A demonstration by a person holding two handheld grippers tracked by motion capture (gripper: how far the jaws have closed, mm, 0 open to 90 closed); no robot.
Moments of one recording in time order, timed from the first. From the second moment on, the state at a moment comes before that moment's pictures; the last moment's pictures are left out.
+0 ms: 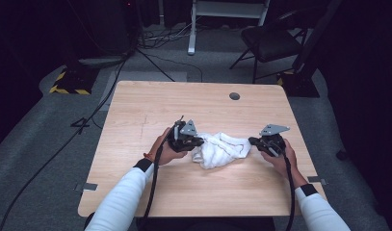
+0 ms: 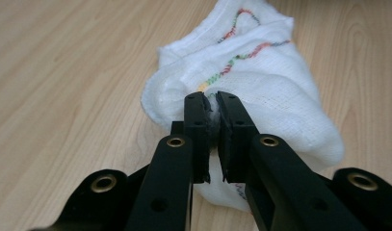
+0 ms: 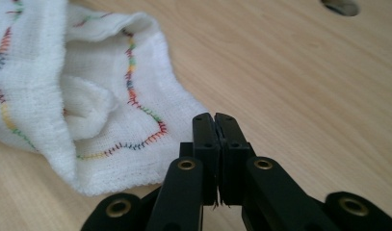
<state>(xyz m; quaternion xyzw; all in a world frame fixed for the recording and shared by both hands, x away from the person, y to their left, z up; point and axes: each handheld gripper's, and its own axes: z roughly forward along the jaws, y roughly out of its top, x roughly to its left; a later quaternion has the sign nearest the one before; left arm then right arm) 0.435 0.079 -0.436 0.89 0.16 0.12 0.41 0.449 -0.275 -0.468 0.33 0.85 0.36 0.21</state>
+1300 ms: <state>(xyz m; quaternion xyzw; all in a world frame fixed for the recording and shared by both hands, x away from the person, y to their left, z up) 0.329 0.077 -0.441 0.89 0.13 0.07 0.43 0.430 -0.276 -0.452 0.33 0.84 0.37 0.22</state>
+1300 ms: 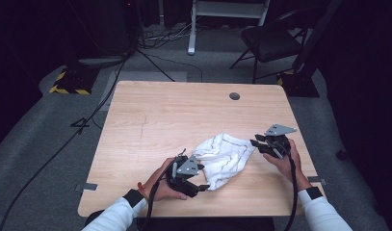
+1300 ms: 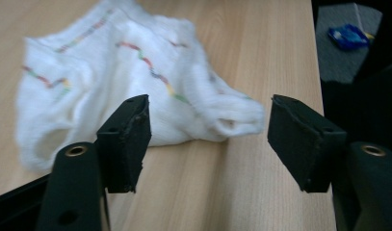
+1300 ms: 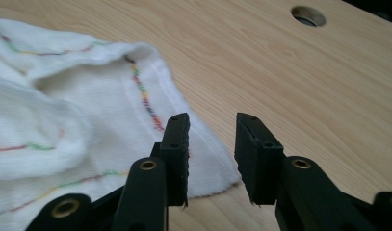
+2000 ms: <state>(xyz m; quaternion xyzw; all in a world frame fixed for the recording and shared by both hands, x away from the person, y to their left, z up) 0.414 0.050 -0.474 0.92 0.16 0.09 0.36 0.402 -0.252 -0.484 0.29 0.89 0.32 0.13</state>
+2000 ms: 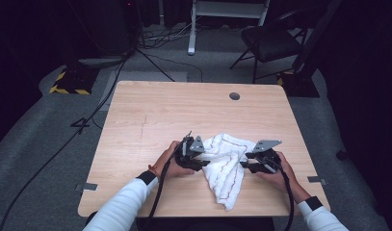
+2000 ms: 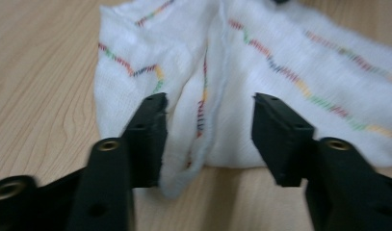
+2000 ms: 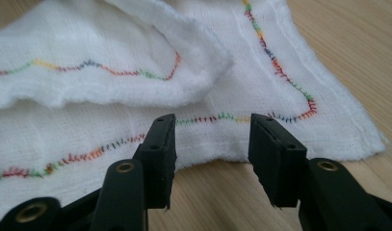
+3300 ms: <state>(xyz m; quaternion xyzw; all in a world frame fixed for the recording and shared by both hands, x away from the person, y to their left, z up) 0.446 0.048 -0.457 0.90 0.19 0.10 0.38 0.453 -0.269 -0.474 0.35 0.86 0.34 0.18</state>
